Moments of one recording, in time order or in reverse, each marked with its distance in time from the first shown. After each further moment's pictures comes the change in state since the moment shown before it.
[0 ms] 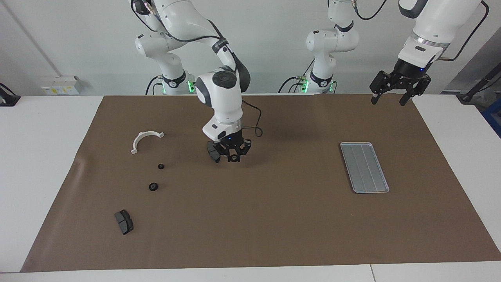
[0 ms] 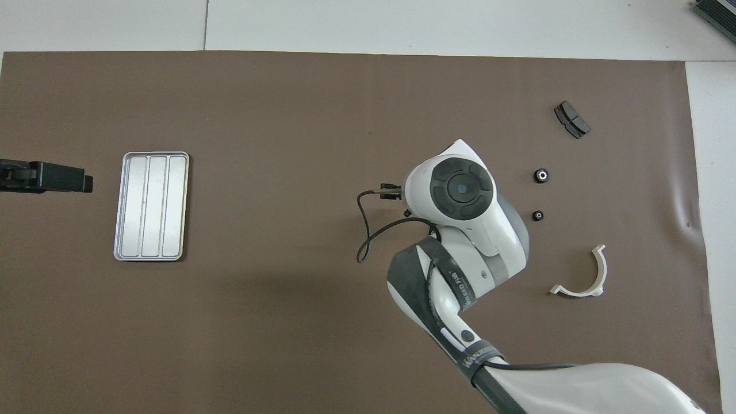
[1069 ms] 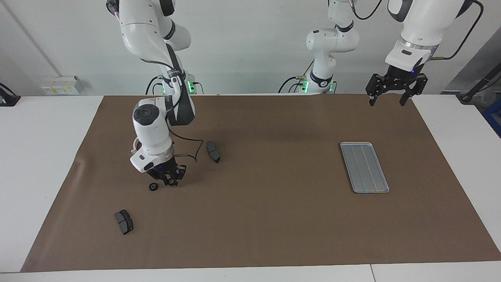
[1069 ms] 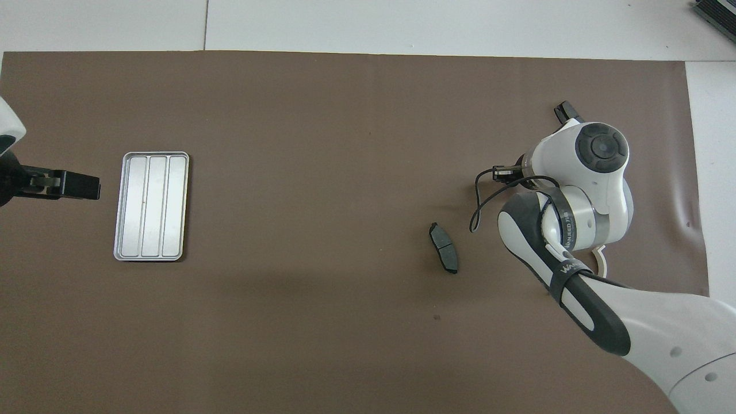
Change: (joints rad) left arm -0.041 -0.005 -0.020 -0.021 0.124 -0.012 -0.036; right arm -0.308 0.107 -0.001 -0.096 0.000 0.138 -0.333
